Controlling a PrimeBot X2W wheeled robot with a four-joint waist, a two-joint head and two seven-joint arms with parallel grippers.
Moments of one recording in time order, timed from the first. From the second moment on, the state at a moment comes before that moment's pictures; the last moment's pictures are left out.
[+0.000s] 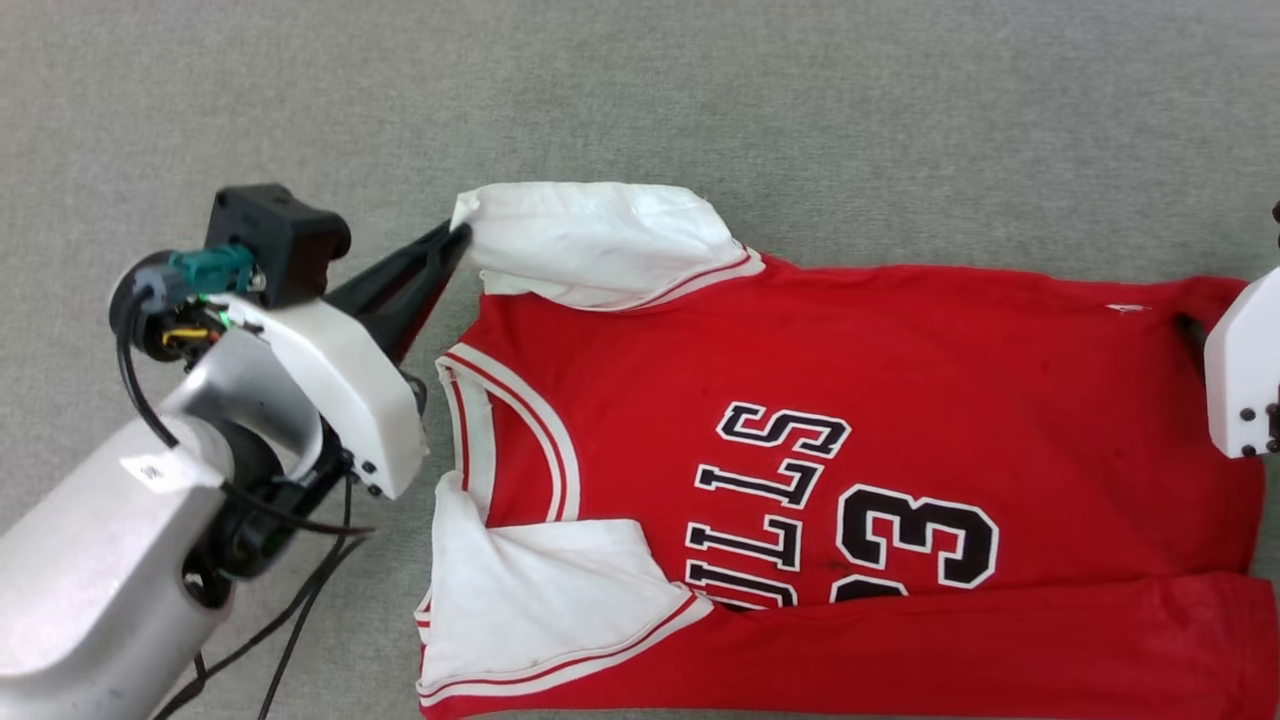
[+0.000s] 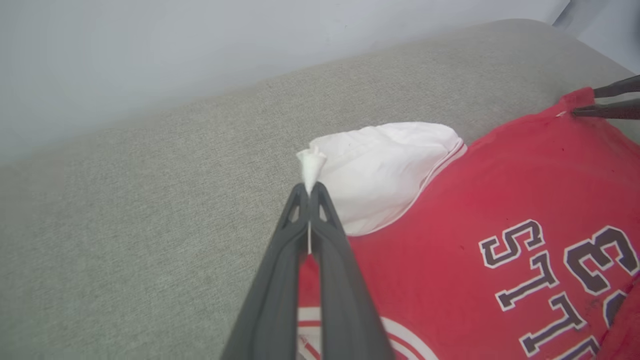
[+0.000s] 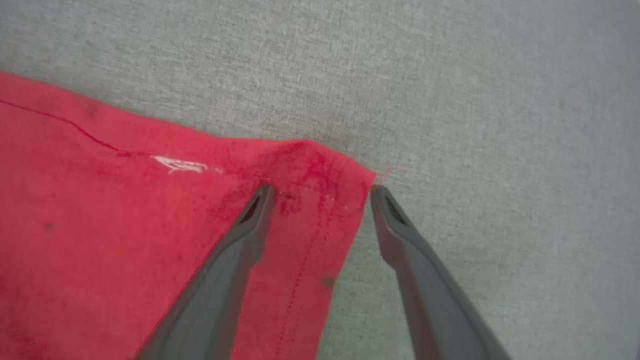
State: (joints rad) left arm -0.66 0.72 -0.66 -0.11 -0.81 0.08 0.22; right arm -0.51 -0.42 -0.01 0.19 0.20 0.13 0.81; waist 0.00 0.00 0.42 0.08
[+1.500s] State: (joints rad) left arm -0.13 0.72 -0.72 -0.14 -0.94 0.20 0.04; right arm 0.00 -0.38 -0.07 0.09 0.46 0.13 0.47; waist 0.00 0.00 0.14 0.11
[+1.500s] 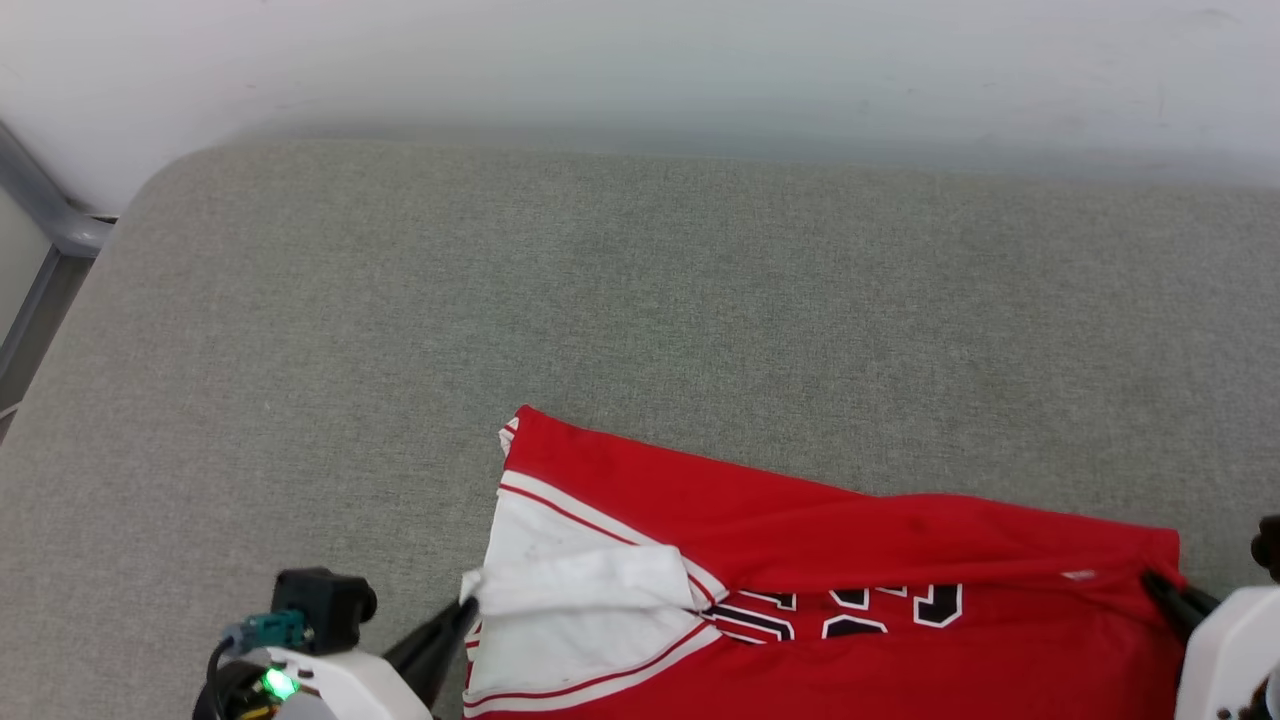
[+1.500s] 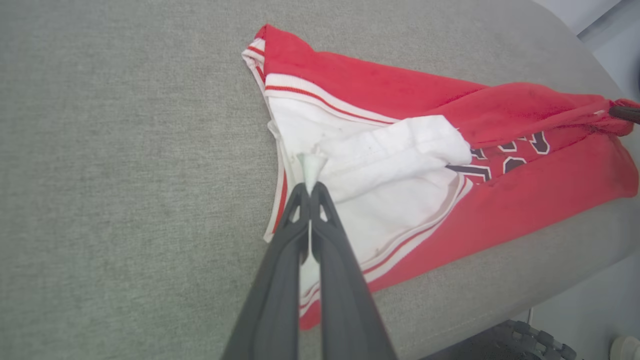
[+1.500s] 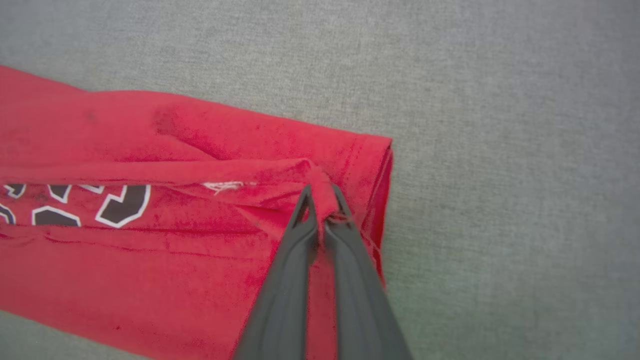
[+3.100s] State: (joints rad) left arm -0.12 0.46 -0.43 0.02 -0.46 0.12 -0.26; right arm 0.00 -0.22 -0.27 0.18 0.35 0.13 0.75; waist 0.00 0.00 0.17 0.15
